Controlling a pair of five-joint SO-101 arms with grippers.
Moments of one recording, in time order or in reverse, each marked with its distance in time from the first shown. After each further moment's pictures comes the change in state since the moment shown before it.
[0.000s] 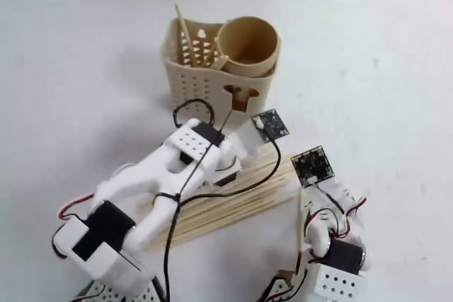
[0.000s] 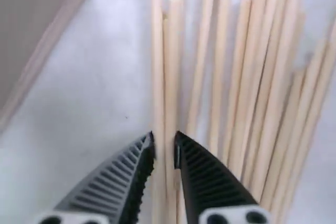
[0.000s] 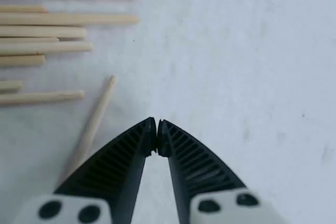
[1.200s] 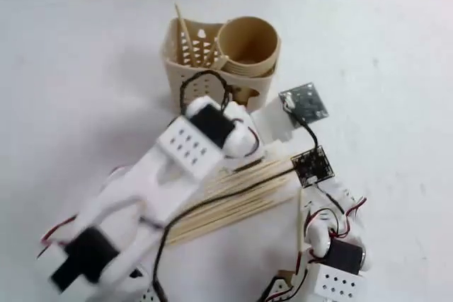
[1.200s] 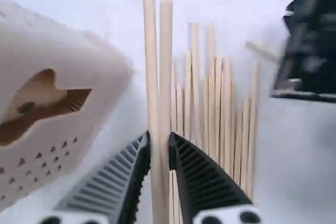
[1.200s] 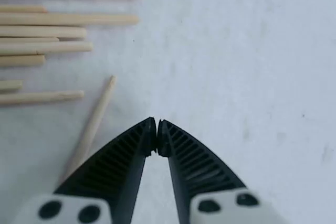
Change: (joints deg) left arm 7.2 -12.7 -22.1 20.1 0.8; right arm 0.0 0.0 0.0 0.0 0.0
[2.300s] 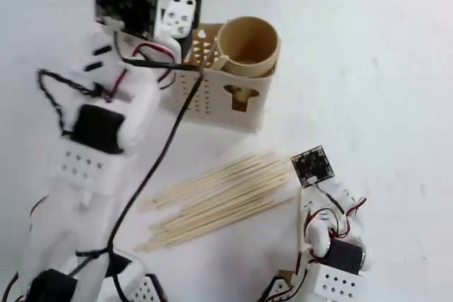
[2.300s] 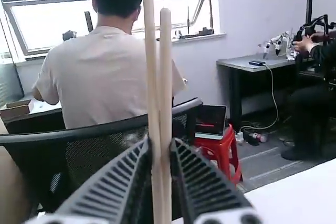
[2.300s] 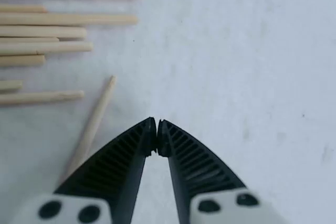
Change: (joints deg) left arm -22.5 -19.5 1.0 -53.5 18.5; right arm 0.0 0.0 0.0 0.0 0.0
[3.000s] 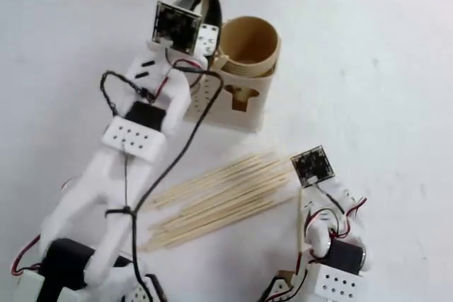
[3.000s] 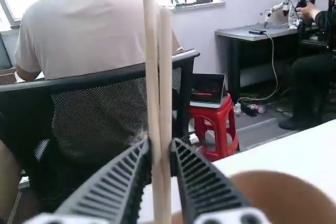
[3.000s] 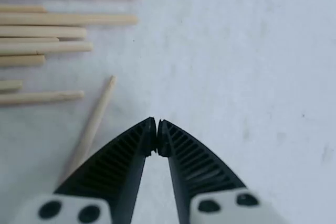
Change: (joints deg) left arm 0.0 12.8 20.2 -28.0 0.3; right arm 0.0 0.0 0.0 0.0 0.0
